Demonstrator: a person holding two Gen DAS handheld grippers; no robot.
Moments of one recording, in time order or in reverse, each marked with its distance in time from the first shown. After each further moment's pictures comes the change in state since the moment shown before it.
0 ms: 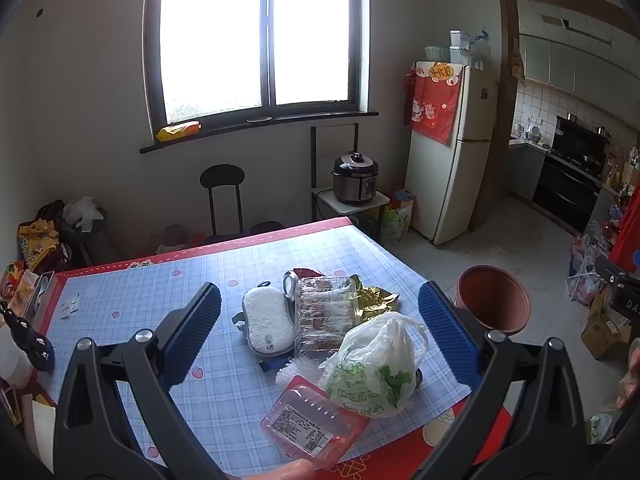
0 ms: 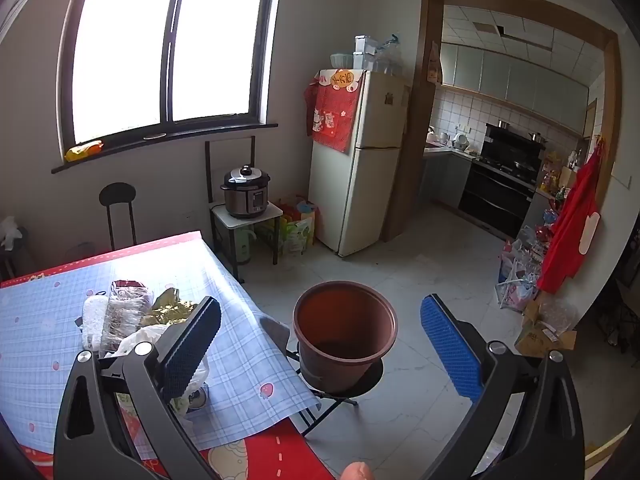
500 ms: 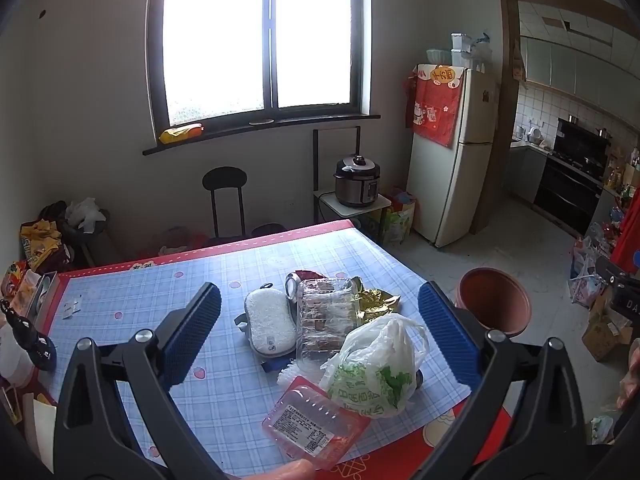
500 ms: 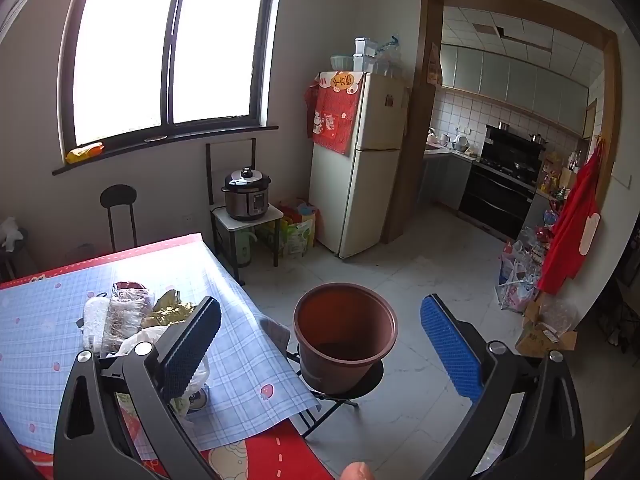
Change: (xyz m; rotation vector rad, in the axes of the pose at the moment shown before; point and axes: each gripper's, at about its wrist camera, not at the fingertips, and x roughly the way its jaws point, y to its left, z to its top) left arm 0.000 0.003 0.001 -0.001 -0.008 0.005; right arm 0.000 0.000 0.000 0.004 -0.001 0.001
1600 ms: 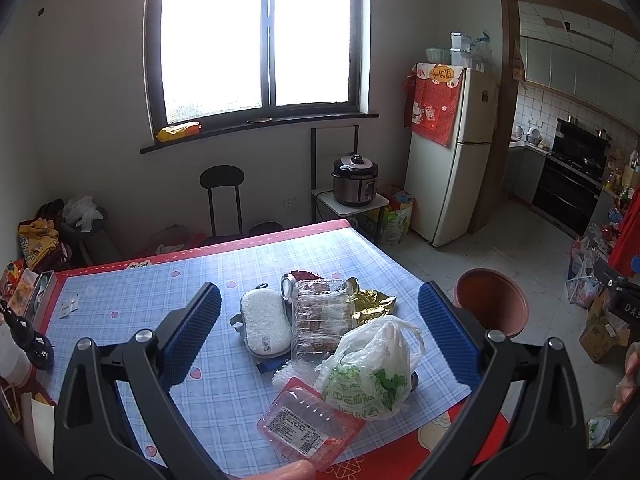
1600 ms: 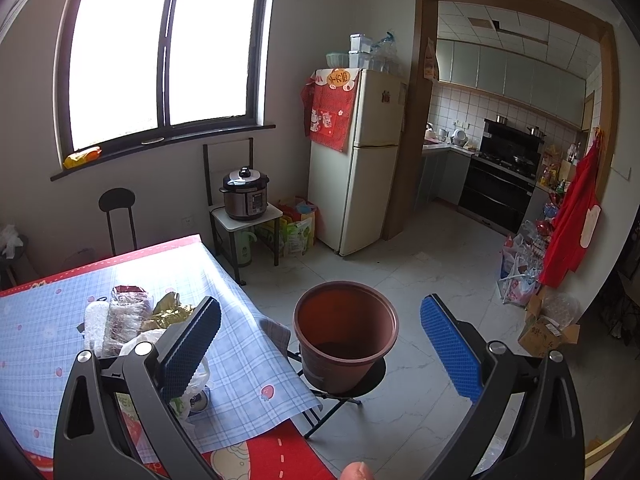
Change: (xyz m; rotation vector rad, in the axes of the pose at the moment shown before) left arm -0.011 0.002 0.005 -0.004 0.000 -0.003; right arm 0.002 -0.006 0.002 0.011 0.004 0.000
